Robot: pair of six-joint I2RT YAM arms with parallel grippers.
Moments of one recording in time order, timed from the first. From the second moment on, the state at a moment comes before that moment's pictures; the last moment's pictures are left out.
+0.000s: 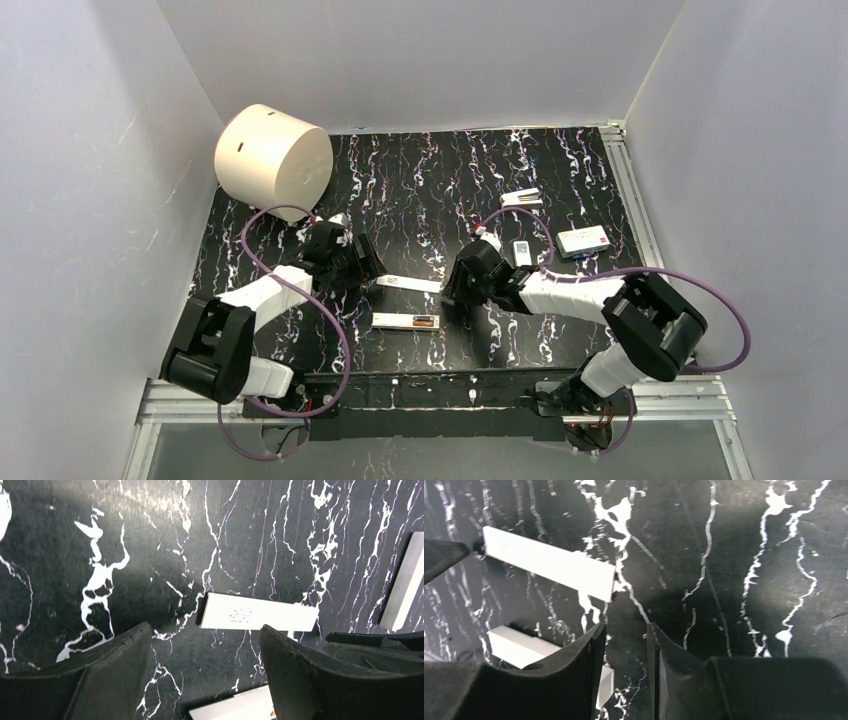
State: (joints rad) left arm -0.35 1.35 0.59 -0.14 0.16 -0.66; right arm 0.88 1.48 0.68 -0.03 0.09 0.92
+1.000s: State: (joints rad) left arm -0.23 1.48 0.57 -0.01 0.45 -0.78; right arm 0.82 1.66 0.72 0.19 -0.04 0.97
